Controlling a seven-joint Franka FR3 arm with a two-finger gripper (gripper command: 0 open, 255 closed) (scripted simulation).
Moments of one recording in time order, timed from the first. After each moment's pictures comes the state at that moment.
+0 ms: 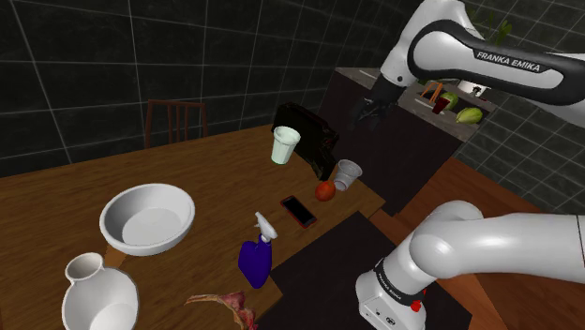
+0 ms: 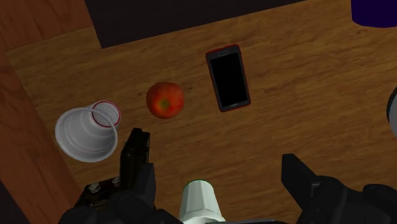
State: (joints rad) arm -0.03 -0.78 -0.10 -2.47 -0.10 1.79 0.09
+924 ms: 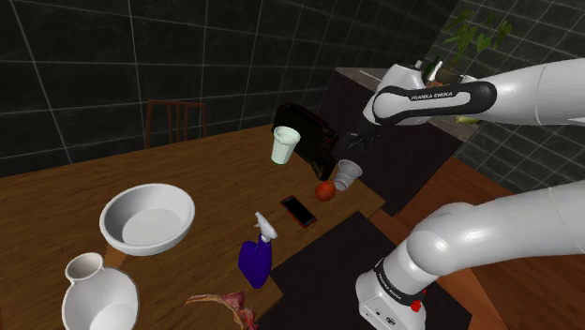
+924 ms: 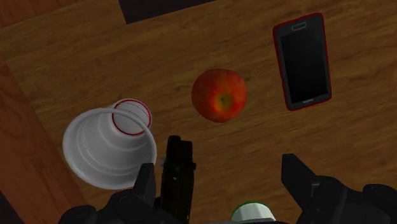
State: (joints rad) arm -0.10 -0.49 -0.31 -2.64 -0.19 2.26 -0.06
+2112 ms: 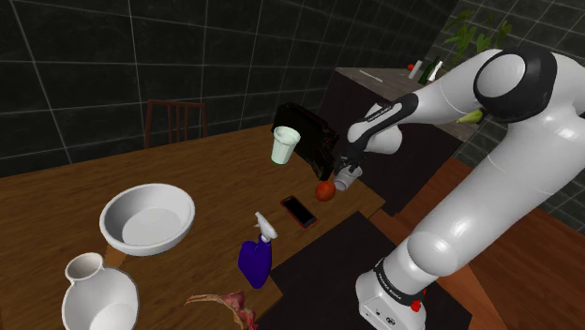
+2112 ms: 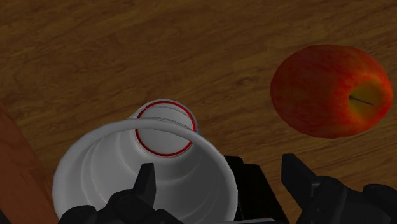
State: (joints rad) arm -0.08 0.01 -0.47 -2.60 0.01 2.70 -0.34
